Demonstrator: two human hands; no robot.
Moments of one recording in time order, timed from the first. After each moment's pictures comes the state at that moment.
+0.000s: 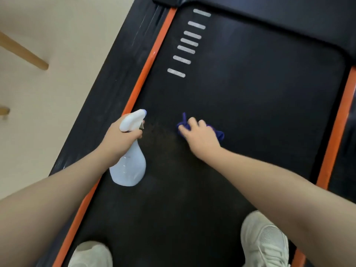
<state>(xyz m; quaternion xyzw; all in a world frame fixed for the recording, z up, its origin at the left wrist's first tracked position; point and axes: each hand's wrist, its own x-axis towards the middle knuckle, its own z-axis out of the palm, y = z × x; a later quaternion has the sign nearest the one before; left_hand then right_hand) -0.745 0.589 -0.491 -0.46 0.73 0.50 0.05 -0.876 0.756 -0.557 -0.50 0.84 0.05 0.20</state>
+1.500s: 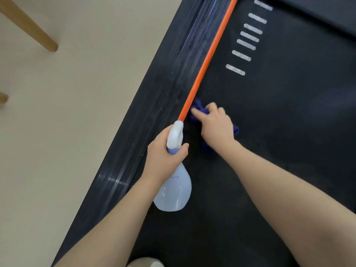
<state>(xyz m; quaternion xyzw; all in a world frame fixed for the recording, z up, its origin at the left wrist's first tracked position) -0.669 0.540 -0.541 -0.37 0.72 0.59 -0.06 -0.822 0.620 -0.586 -0.41 0.90 0.00 0.11</state>
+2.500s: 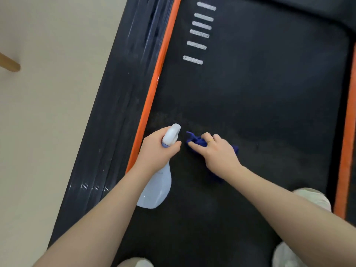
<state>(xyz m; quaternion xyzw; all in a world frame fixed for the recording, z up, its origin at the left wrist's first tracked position) -0.710 0.574 -0.531 -0.31 0.77 0.55 0.09 -0.793 0.753 -0.593 -0.47 0.87 -0.02 0.11</state>
